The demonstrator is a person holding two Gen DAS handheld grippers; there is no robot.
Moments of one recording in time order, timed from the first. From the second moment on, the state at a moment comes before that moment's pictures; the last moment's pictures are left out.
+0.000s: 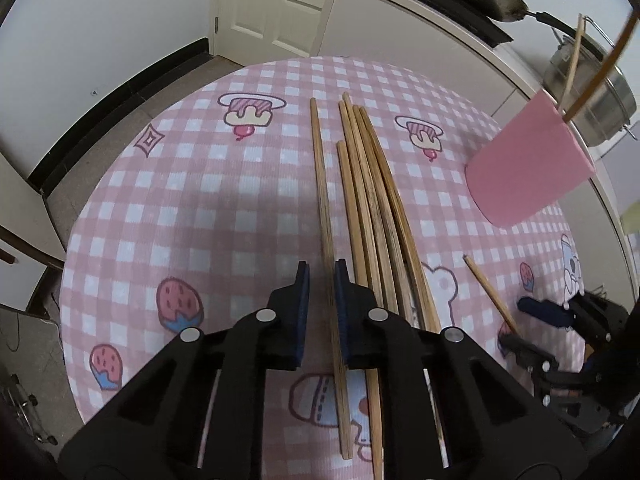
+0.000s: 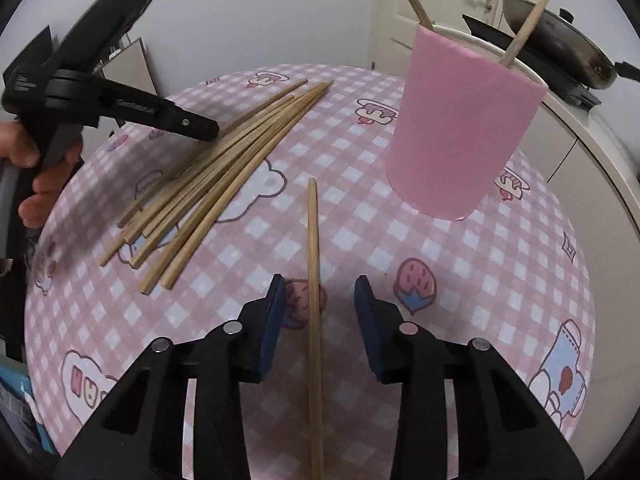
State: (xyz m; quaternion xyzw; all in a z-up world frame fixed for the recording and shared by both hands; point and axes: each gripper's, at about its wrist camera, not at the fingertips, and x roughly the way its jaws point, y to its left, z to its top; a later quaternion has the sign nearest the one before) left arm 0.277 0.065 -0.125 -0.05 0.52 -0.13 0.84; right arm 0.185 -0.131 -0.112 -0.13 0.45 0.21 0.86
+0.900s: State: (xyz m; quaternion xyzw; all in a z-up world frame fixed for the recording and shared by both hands) left arm 0.243 0.089 -0.127 -0.08 0.54 -0.16 0.82; right arm 0.167 -0.144 -0.108 -0.10 0.49 0.22 0.84
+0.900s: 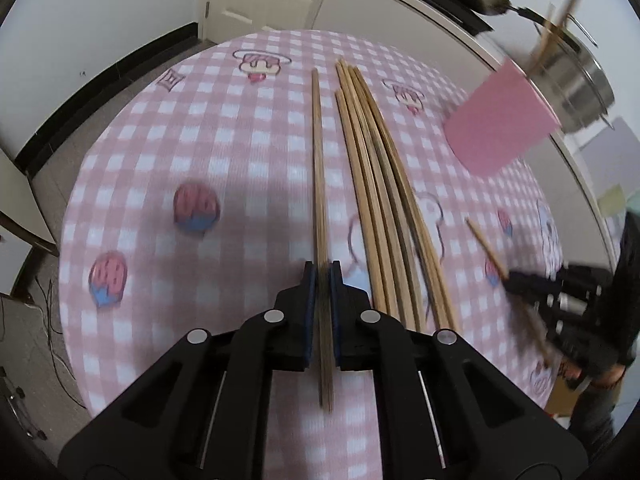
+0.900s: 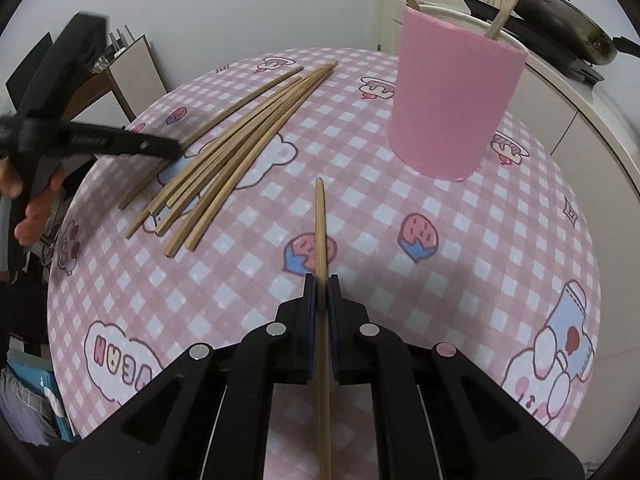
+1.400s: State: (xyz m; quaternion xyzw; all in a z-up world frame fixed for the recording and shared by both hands) left arm 0.330 0.077 -0.132 -0.10 0.54 -0.13 0.83; right arm 0.202 -0.132 -0.111 -0.10 0.49 0.23 0.84
